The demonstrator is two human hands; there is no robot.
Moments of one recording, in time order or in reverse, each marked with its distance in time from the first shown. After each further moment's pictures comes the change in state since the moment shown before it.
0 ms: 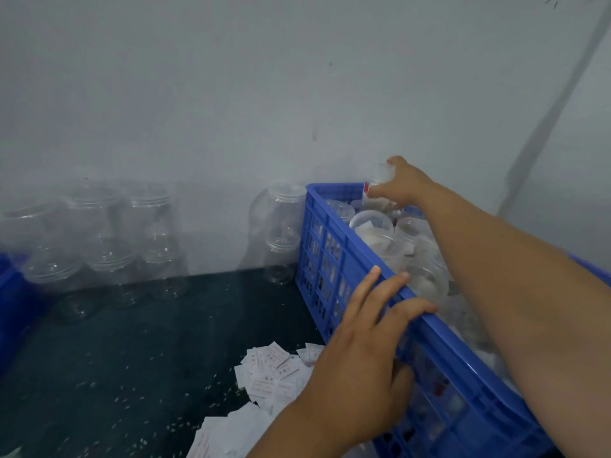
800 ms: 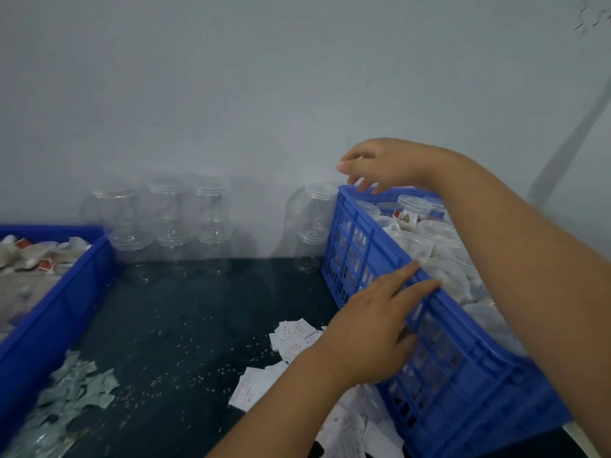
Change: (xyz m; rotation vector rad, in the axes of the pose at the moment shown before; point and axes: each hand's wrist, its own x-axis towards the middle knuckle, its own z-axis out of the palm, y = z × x) left_hand -0.013 0.013 -0.028 0.147 -0.099 -0.005; right_hand -0.149 -0.143 -0.053 0.010 -0.398 -0.396
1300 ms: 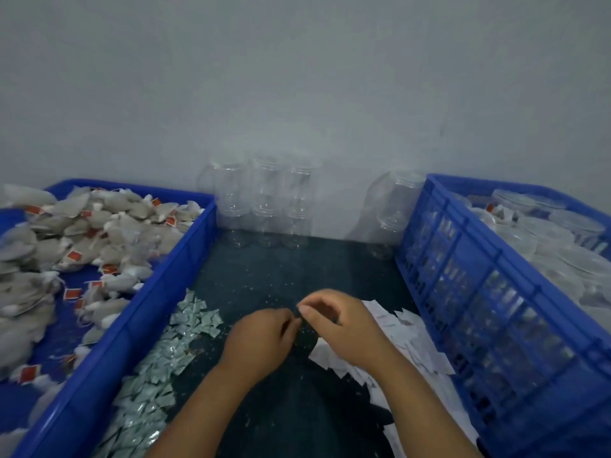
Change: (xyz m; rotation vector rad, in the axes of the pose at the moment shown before) left_hand -0.220 -0.117 -0.066 0.423 0.134 -0.762; right_hand -0.098 -0.037 0.309 0.471 -0.072 -0.260
